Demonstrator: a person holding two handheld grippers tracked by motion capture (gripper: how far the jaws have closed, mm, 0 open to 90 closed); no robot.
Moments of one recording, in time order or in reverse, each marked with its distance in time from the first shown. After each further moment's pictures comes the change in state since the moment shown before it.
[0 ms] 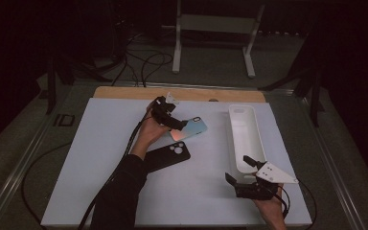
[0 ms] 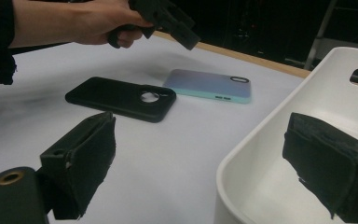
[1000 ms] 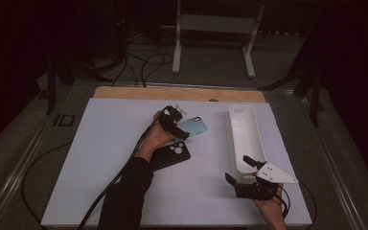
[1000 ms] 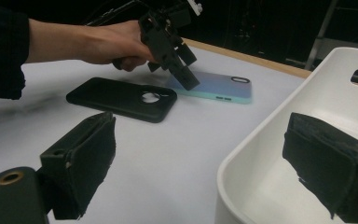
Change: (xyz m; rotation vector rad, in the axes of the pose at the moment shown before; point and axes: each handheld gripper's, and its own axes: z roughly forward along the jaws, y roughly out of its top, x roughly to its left) left arm -0.015 -0.016 0.044 0.221 -0.032 0.035; right arm 0.000 0.000 0.000 -0.001 0.002 0.001
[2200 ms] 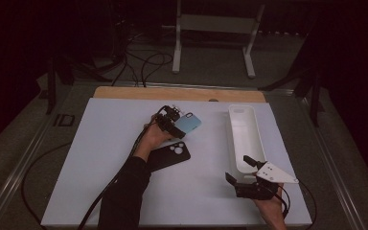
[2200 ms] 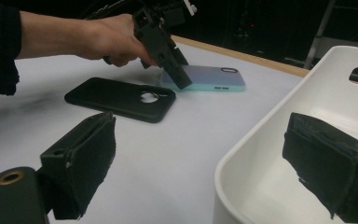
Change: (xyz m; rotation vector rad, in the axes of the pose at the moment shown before) left arm 0.007 -0.003 -0.011 0.083 0.008 -0.051; right arm -0.001 0.000 0.000 0.004 -0.005 0.003
